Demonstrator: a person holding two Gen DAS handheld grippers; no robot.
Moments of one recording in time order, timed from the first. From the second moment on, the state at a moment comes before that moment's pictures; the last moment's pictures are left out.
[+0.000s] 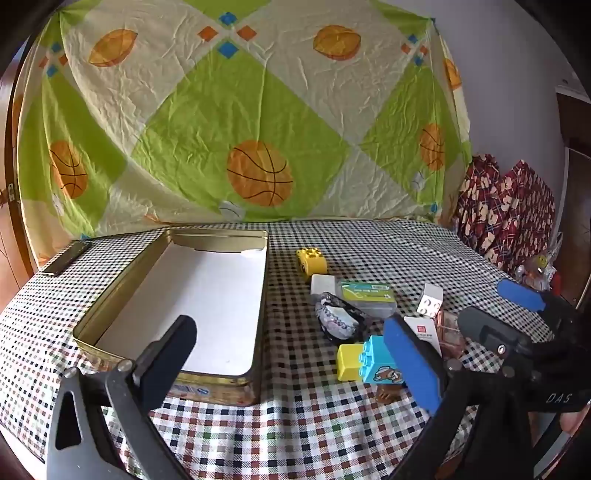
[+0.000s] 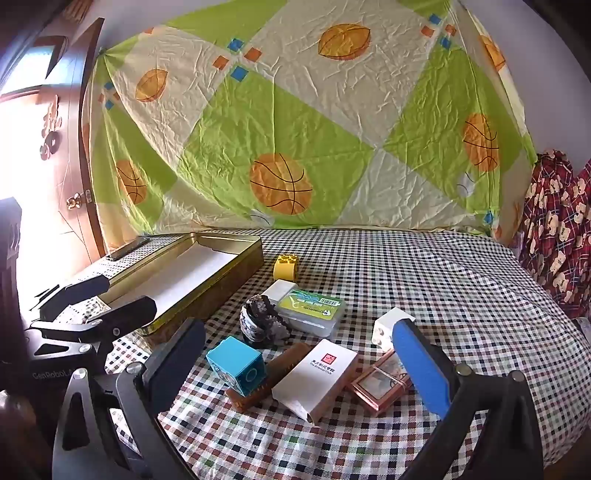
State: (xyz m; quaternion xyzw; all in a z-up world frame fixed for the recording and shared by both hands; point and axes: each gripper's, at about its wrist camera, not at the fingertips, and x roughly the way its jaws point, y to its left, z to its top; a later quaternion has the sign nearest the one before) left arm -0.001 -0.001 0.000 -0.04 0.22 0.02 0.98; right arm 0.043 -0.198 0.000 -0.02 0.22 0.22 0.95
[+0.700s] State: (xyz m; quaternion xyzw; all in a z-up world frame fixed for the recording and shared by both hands) left arm 0.002 -0.004 -0.006 -0.03 0.23 0.02 0.97; right arm 0.044 -0.203 -0.011 0.01 0.24 0.22 0.95
